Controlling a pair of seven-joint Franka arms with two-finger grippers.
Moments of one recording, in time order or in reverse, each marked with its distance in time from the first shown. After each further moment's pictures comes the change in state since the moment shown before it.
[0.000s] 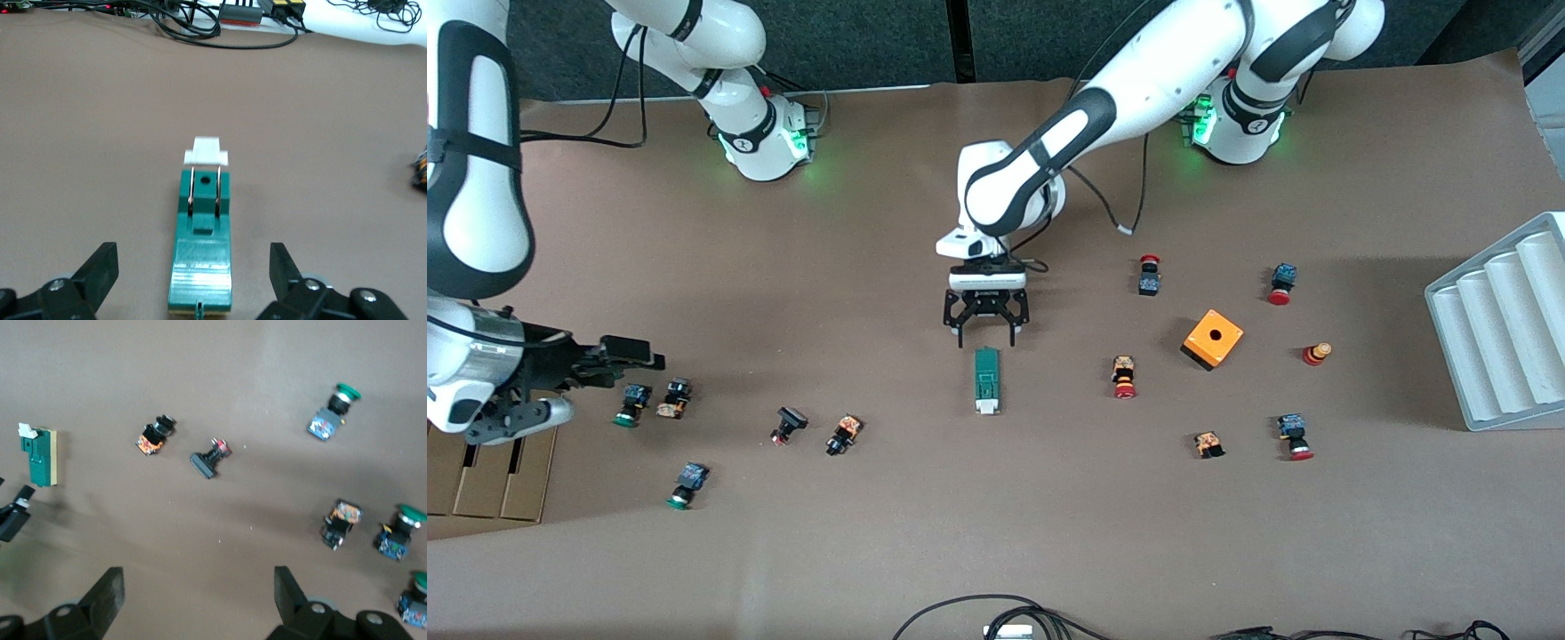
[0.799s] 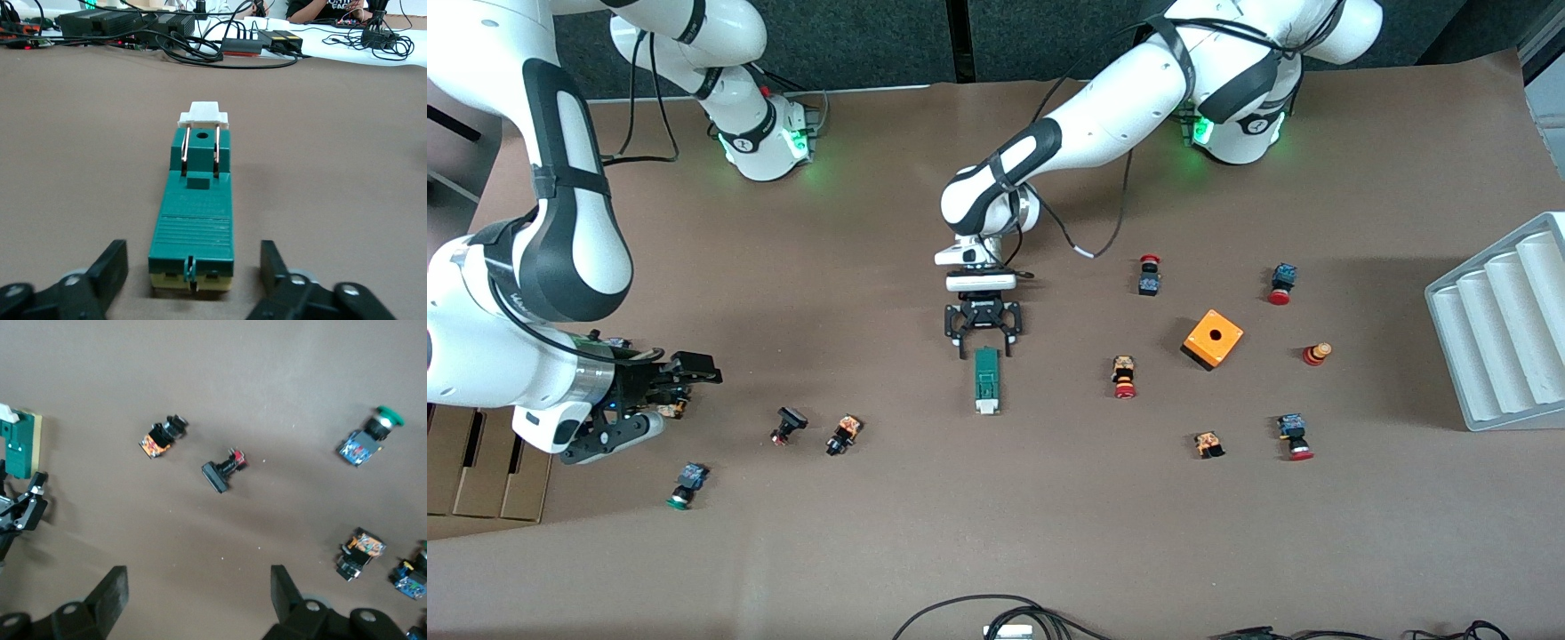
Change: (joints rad) left arm -0.114 0.189 0.033 0.093 0.223 -0.248 -0.171; right arm 0.099 0.060 0.004 0.015 -0.054 0.051 0.006
